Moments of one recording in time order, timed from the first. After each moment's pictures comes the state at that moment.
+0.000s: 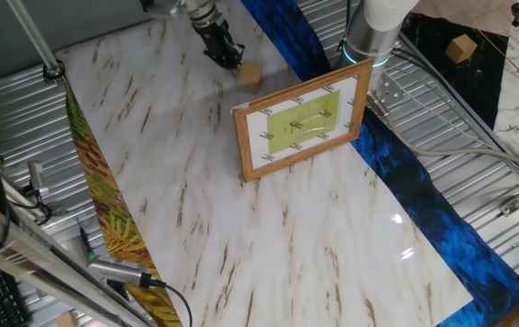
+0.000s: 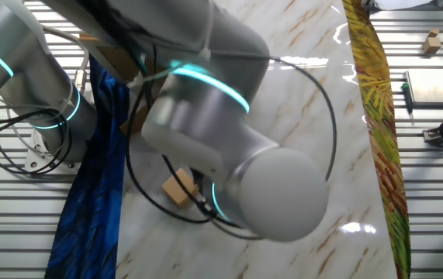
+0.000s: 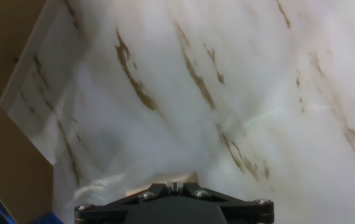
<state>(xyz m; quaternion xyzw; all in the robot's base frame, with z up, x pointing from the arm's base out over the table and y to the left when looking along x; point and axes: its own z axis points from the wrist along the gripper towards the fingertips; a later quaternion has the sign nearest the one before) 0.319 -0.141 0.073 0.29 -0.93 -0.18 0.08</state>
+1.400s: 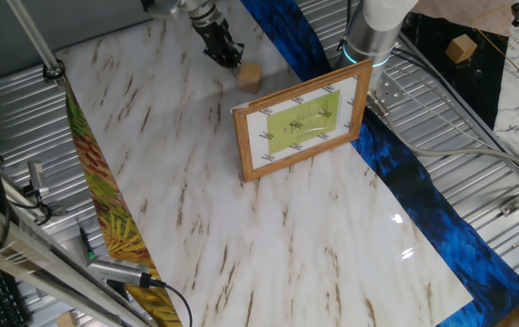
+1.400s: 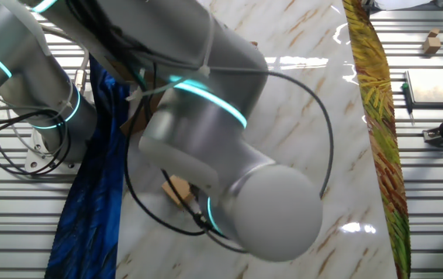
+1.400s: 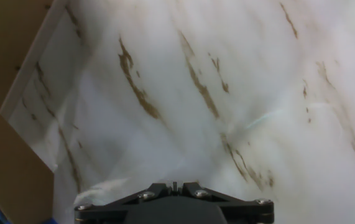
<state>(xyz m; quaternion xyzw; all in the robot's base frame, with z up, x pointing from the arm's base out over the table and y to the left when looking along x) 0.307 -0.168 0.066 0.30 -0.93 -0.19 0.08</state>
